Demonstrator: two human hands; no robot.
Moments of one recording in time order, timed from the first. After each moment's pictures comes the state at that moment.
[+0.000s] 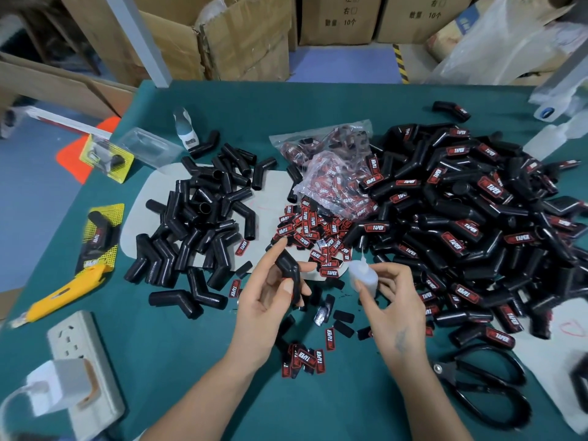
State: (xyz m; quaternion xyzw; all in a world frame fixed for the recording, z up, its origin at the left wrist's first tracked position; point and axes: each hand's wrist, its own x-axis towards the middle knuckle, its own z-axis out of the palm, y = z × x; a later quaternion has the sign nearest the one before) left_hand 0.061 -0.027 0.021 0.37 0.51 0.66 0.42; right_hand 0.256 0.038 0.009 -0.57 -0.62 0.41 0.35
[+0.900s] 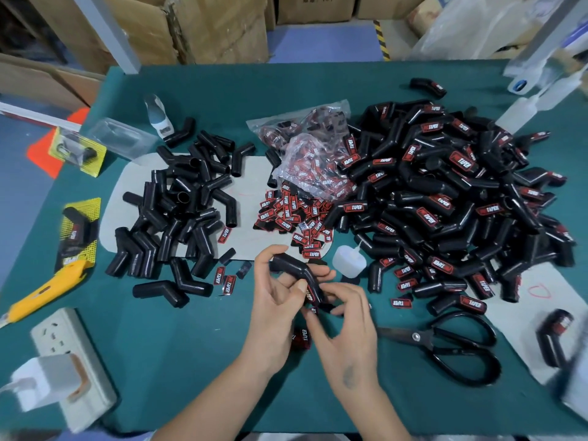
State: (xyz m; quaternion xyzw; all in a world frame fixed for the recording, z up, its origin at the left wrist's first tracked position) left_hand 0.108 -0.036 0.039 0.23 0.43 0.67 0.56; right_hand 0.228 -0.035 0.014 -0.52 -0.68 0.32 0.41
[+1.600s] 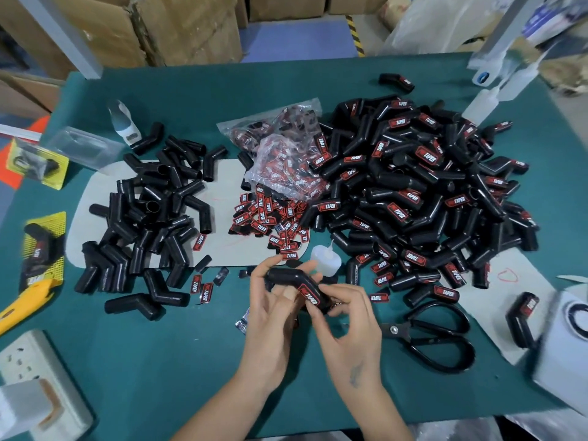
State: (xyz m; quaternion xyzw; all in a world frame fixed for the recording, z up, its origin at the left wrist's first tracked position) left_hand 0.132 -0.040 0.034 0.20 0.43 0.66 0.59; right_hand 0.253 -0.030 0.024 -0.55 -0.63 0.35 0.43
